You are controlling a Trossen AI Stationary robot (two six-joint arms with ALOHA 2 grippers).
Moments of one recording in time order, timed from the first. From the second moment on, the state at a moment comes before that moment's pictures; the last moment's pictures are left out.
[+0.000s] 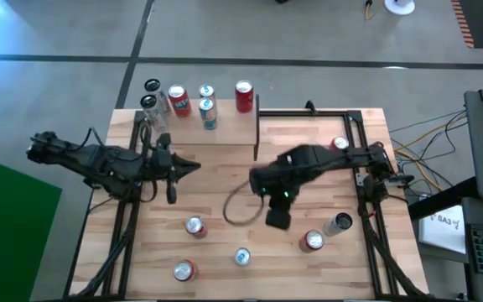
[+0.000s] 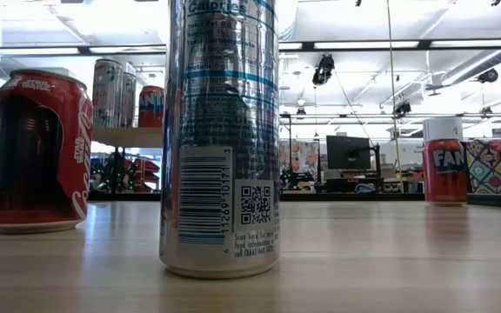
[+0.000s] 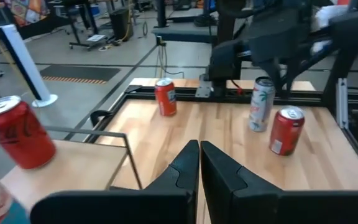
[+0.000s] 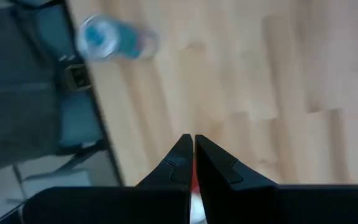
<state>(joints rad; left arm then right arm) -0.32 0.90 1.00 -0.38 -0.52 -0.09 0.20 1.94 2.22 -1.57 -0.25 0.48</state>
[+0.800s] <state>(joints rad) -0.64 1.15 1.00 -0.13 -0.75 -0.10 0.55 1.81 1.94 -1.54 0.00 0.77</state>
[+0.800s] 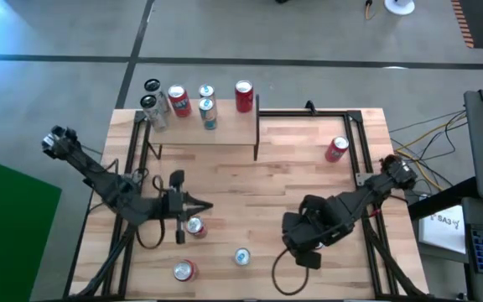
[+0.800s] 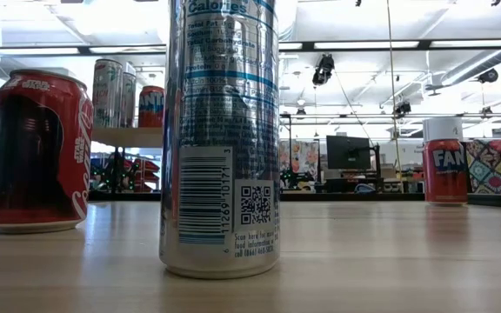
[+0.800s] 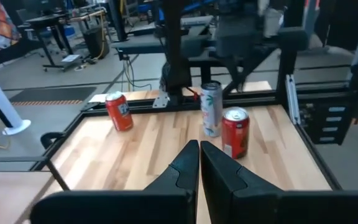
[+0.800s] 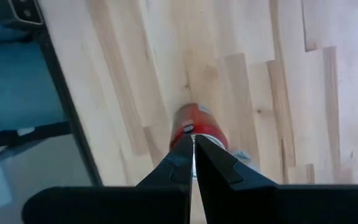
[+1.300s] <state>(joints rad) -0.68 1.26 1.00 -0.04 -0.76 -0.11 0.57 1.53 1.42 -1.33 0.02 1.15</state>
